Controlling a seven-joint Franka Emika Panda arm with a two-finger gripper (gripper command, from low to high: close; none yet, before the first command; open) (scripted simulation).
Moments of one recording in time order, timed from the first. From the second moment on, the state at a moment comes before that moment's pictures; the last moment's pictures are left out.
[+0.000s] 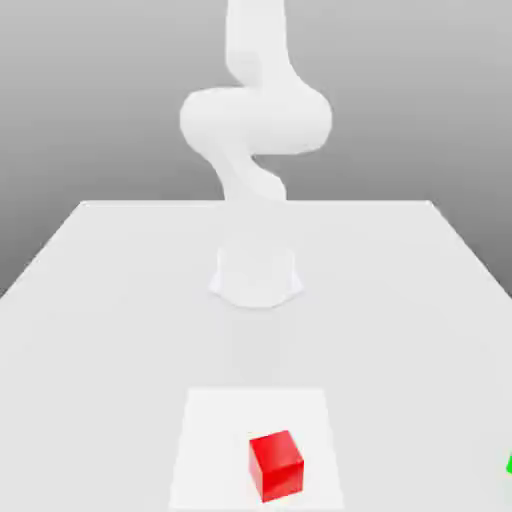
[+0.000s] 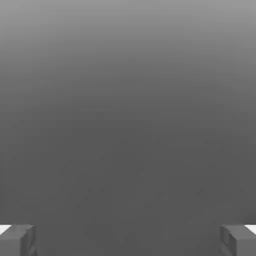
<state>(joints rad) 0.02 -0.71 -0.01 -2.32 0.00 2.34 0.77</state>
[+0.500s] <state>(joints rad) 0.08 -0.16 -0.05 -2.45 0.04 2.57 0.58</state>
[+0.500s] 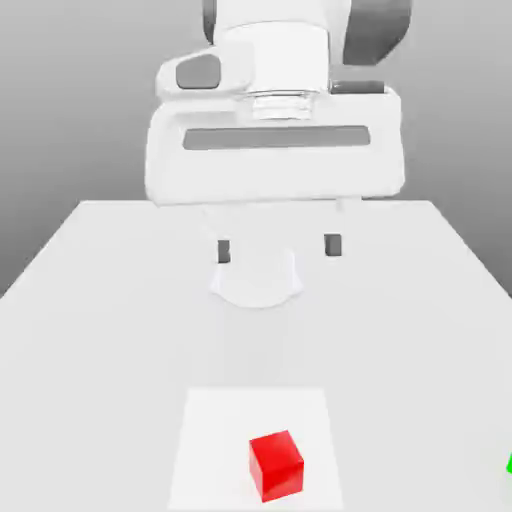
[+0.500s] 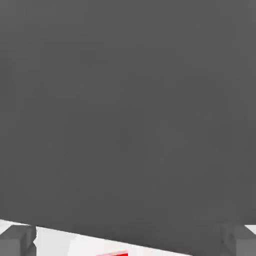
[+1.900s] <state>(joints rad) 0.41 0.44 0.23 -2.17 -0.19 2.59 0.29</state>
